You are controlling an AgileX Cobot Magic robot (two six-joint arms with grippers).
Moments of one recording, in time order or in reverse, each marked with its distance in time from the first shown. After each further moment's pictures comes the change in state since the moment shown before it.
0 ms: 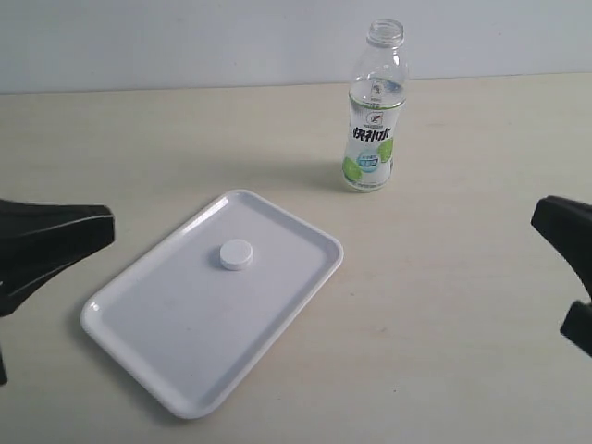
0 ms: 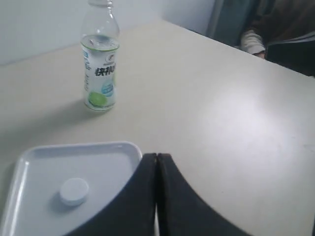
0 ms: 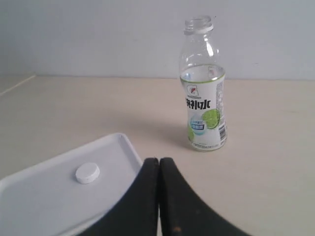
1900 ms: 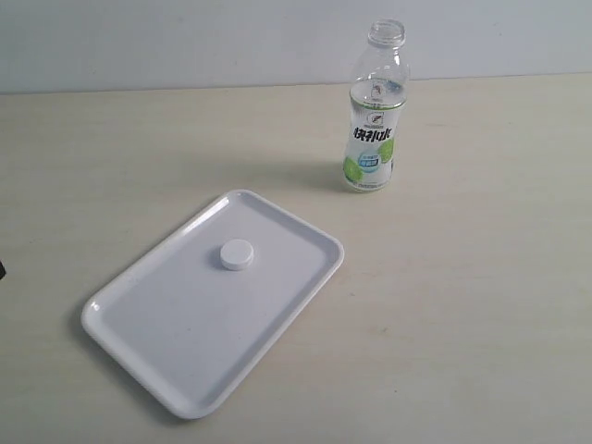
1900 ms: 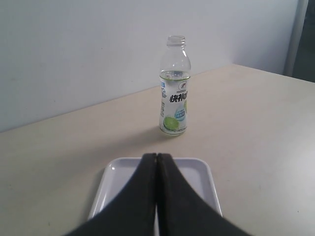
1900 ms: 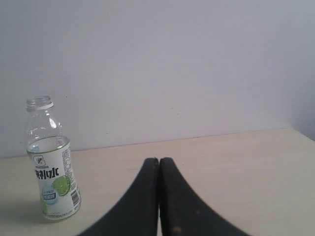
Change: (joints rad) left arm 0.000 -0.494 0.236 -0.044 -0.262 0.019; right arm -0.185 -0.570 0.061 0.285 0.441 -0.307
